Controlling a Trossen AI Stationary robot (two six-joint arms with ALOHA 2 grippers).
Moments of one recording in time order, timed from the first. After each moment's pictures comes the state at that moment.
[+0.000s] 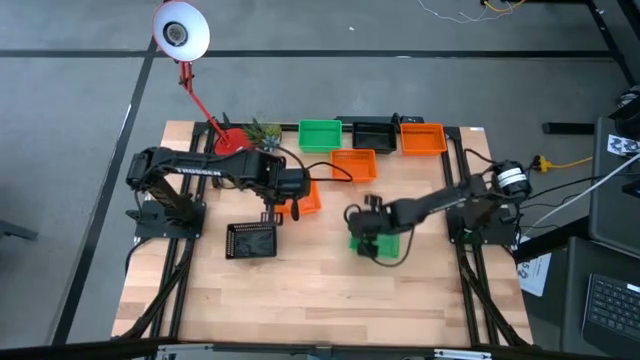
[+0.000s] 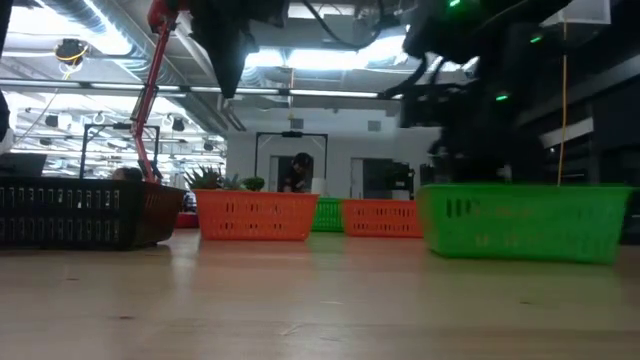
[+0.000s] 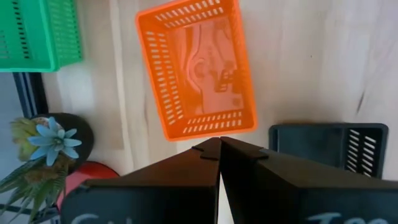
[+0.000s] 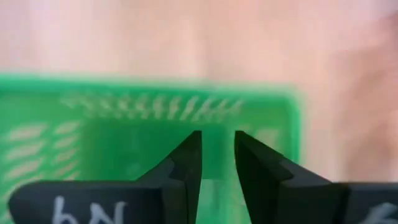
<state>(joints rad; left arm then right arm) -0.01 1.63 1.56 -1.25 -0.24 0.01 0.19 1.69 0.92 -0.42 0.27 0.24</state>
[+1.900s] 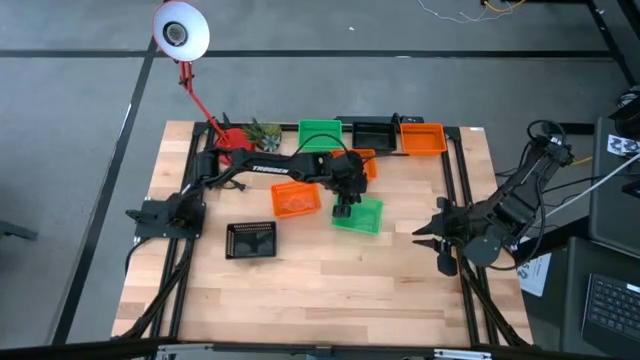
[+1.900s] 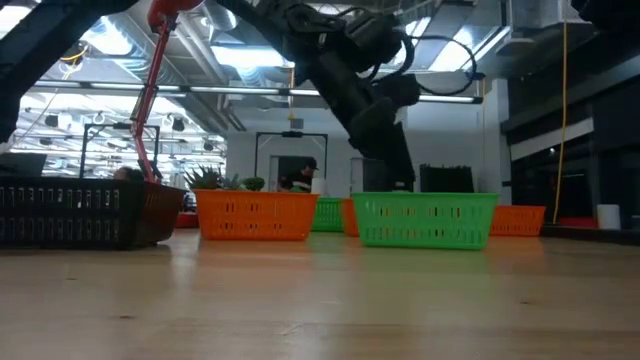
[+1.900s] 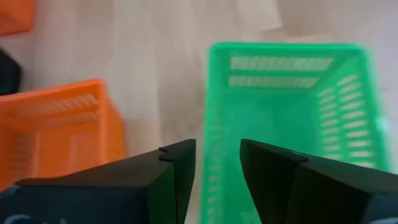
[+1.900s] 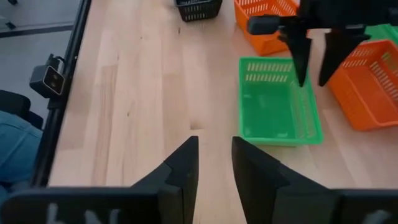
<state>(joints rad) 0.18 2.15 1.67 -0.32 0.10 0.27 0.83 0.91 0.92 -0.93 0.62 0.78</state>
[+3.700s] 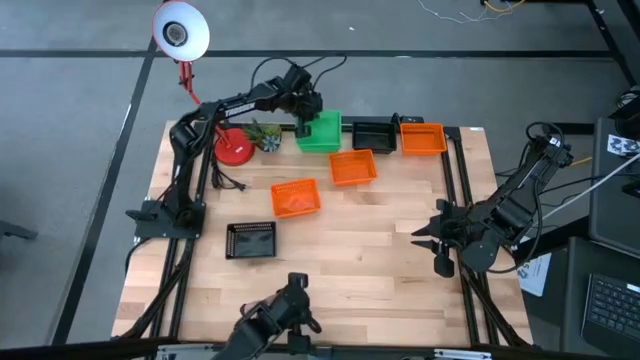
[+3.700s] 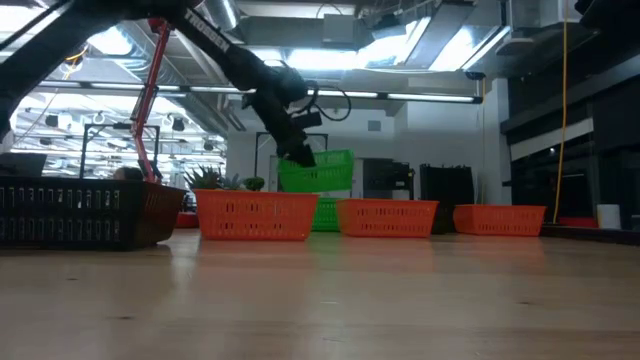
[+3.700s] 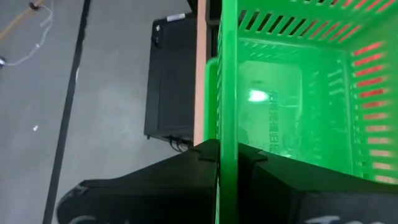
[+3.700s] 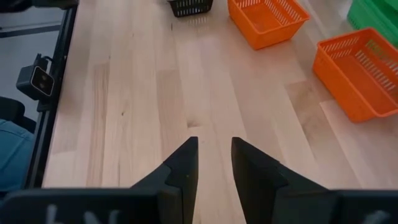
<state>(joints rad) 0.77 2.06 1.67 -0.41 0.22 0.74 0.84 0.95 0.92 -0.94 0.64 0.83</state>
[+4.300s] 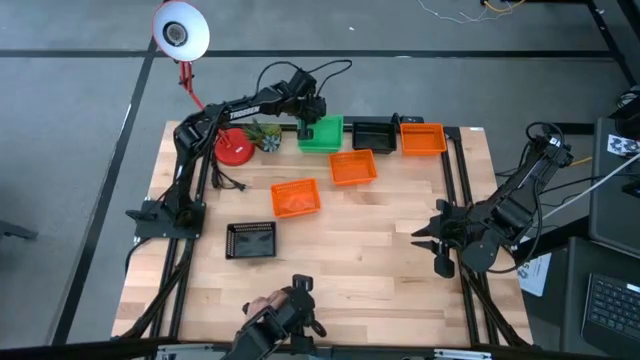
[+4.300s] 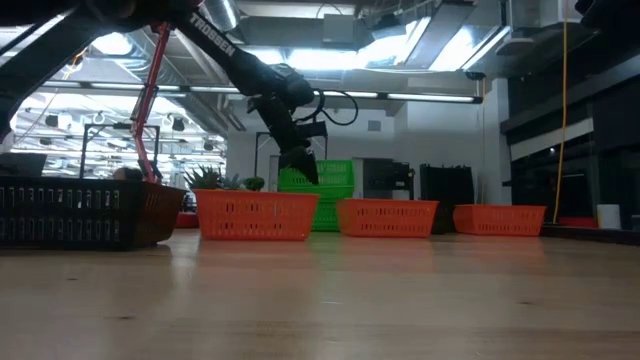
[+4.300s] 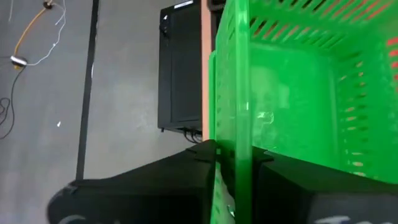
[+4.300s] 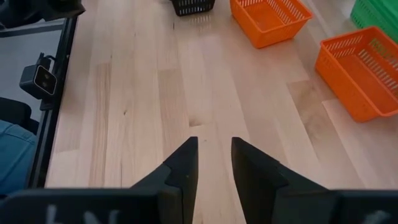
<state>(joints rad) 0.74 2.09 1.67 -0.38 0.12 0.80 0.84 0.95 0.92 -0.94 0.63 0.83</state>
